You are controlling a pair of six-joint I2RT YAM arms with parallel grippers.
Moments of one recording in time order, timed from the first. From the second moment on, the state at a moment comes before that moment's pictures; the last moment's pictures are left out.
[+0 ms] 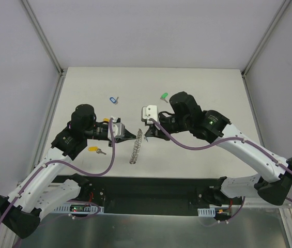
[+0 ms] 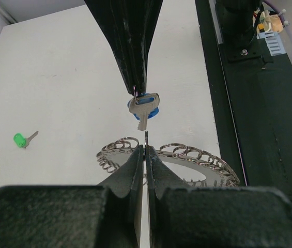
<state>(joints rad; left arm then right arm) -0.51 0.85 0.85 -0.37 0.99 0.54 0.93 1.27 1.38 -0.70 -0.50 -0.49</state>
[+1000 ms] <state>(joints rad) -0.51 0.88 0.87 -0.37 1.02 0.50 1.05 1.33 1.43 -0.77 -0.32 -0.58</state>
